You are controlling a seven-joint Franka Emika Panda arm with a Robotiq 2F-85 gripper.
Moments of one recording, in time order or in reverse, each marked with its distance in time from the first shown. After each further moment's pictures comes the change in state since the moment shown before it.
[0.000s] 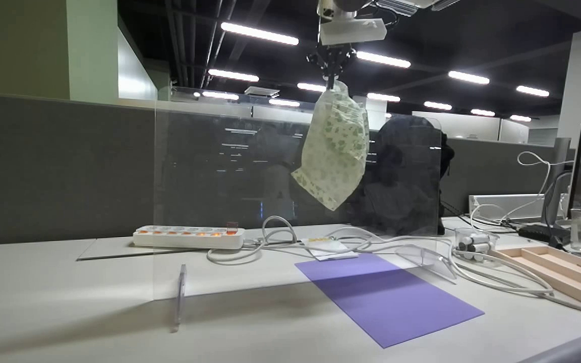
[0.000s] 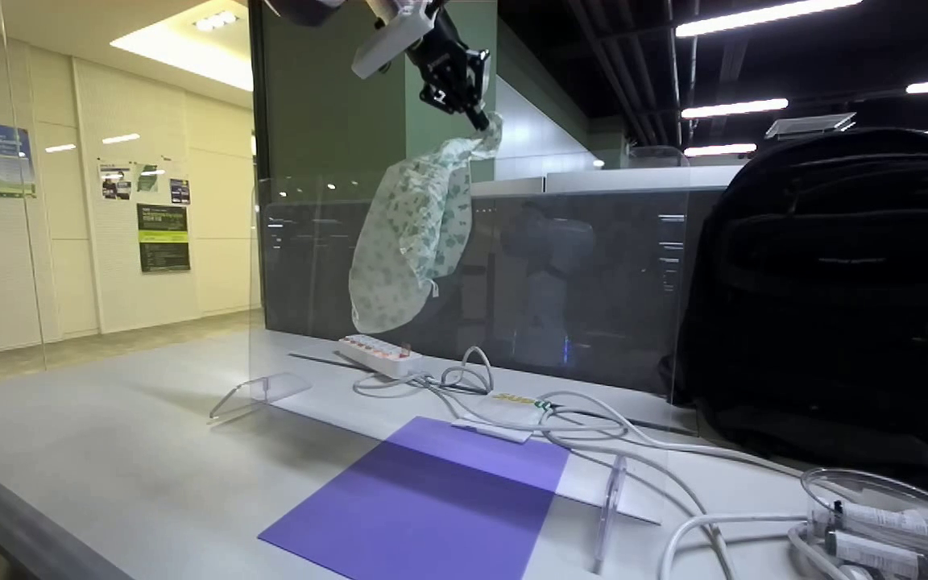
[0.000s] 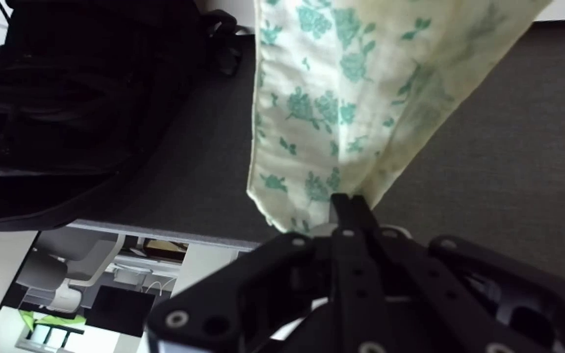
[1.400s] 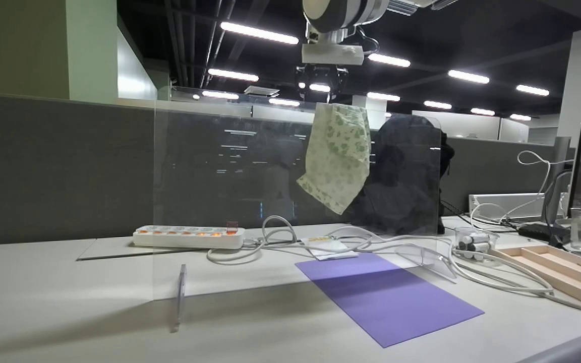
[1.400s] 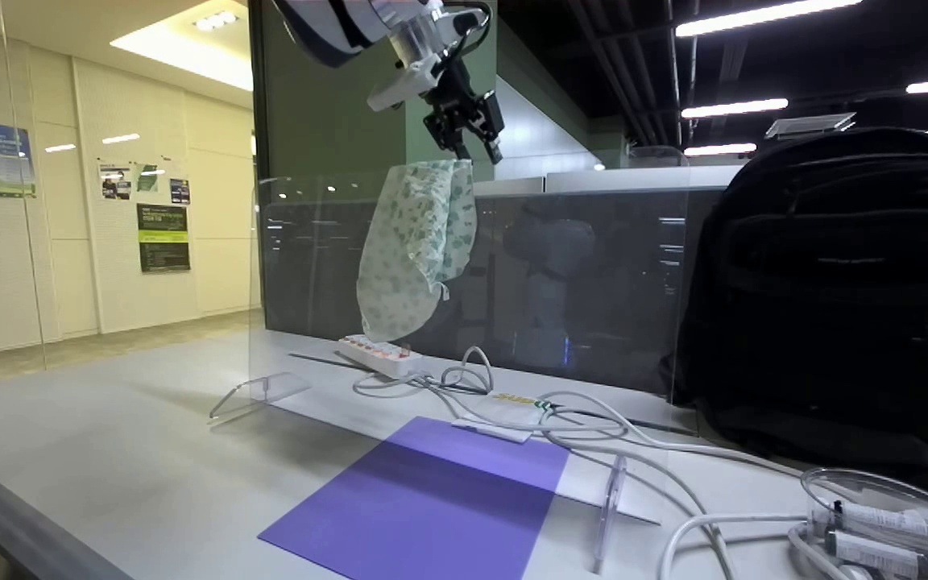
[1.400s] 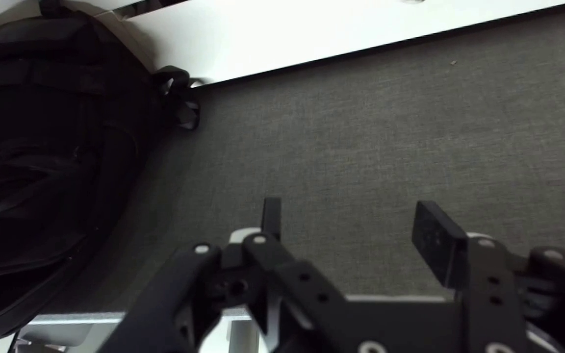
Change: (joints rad) arm 0.275 0.168 -0.266 0.136 0.216 -0.021 0.001
